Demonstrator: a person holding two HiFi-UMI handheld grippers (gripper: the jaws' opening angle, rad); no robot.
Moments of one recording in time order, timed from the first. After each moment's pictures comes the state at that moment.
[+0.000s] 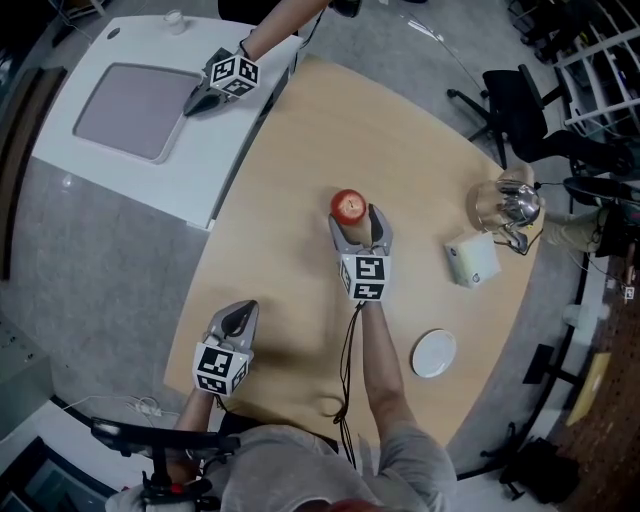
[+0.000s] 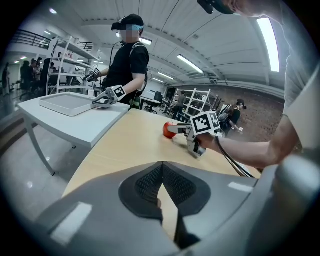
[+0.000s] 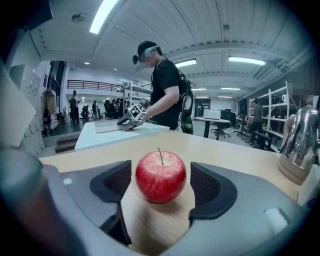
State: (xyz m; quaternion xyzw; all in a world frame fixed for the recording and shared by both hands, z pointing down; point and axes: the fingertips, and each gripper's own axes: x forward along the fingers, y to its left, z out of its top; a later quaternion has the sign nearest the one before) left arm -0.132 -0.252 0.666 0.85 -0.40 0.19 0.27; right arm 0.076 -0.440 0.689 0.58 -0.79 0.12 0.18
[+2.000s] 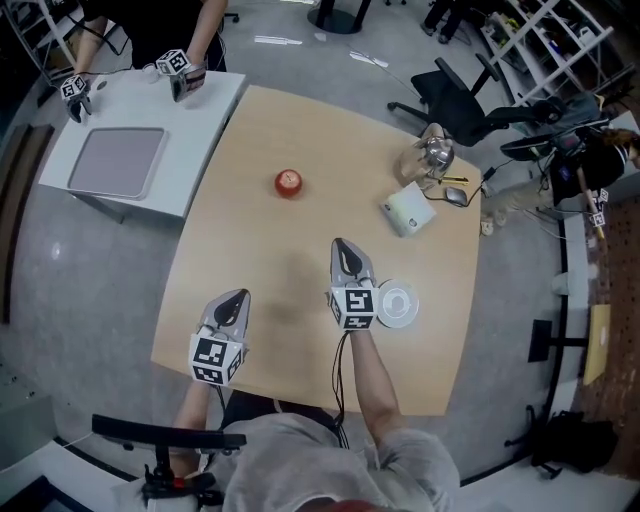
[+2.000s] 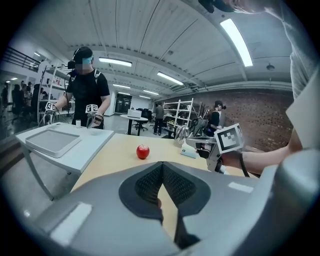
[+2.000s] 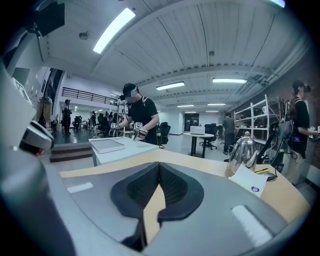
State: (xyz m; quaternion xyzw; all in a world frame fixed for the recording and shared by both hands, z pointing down) left arm -0.077 -0.155 0.553 0.90 -0.39 0.14 0.16; right arm 0.137 -0.231 0.565 0.63 -0.76 0.07 0.11
